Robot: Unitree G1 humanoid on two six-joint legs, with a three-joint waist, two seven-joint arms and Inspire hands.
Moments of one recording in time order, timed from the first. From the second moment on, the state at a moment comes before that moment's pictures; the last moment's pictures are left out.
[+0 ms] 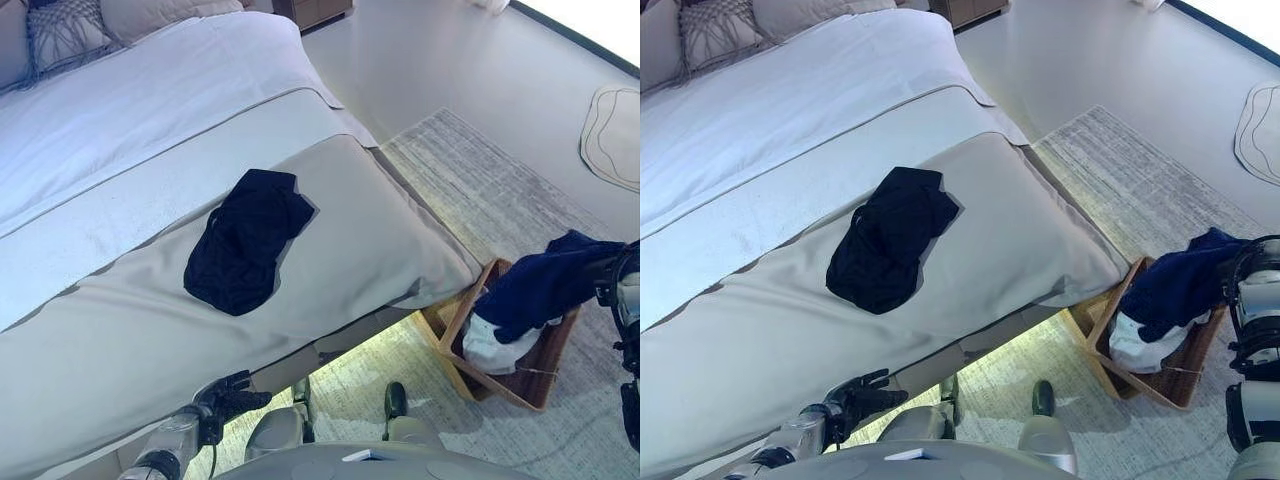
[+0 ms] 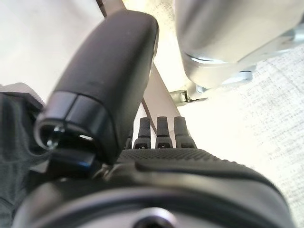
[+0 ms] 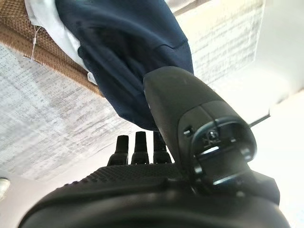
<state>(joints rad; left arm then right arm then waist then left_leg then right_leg) 0.00 0.32 -0.18 1.01 -0.35 0.06 -0.19 -0.47 -0.95 -0.01 0.83 0.00 0.48 -0.02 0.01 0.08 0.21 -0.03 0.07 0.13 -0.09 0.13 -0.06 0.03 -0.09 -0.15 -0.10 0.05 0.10</state>
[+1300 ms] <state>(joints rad) 0.05 0.35 -0.12 1.04 -0.31 0.09 -0.23 -0.19 -0.91 -0.02 0.71 -0.28 0.38 0.11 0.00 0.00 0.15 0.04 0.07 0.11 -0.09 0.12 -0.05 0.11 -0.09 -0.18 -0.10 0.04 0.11</state>
